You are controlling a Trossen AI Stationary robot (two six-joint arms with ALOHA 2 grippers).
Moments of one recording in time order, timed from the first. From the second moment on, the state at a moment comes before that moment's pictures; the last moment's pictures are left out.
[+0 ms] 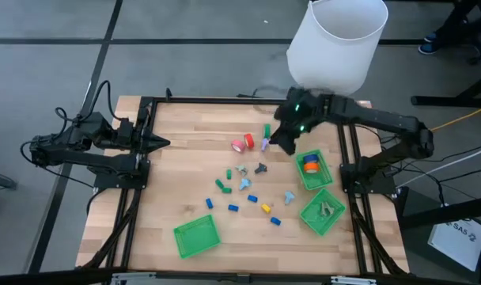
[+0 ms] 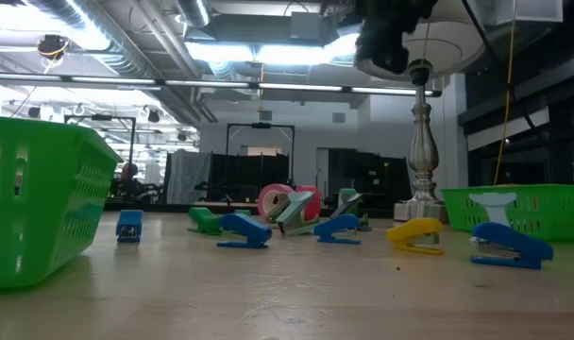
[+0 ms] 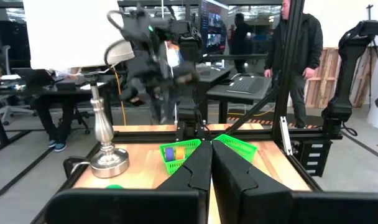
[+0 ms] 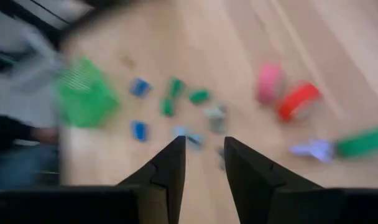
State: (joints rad) left arm 0.00 0.39 0.78 -0.39 0.00 0.00; right arm -0.25 1.40 1.34 -0.81 -0.31 0.23
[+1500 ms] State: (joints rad) left arm 0.00 0.39 0.78 -0.39 0.00 0.00; right arm 0.27 1.50 0.96 -0.33 -0.23 0.85
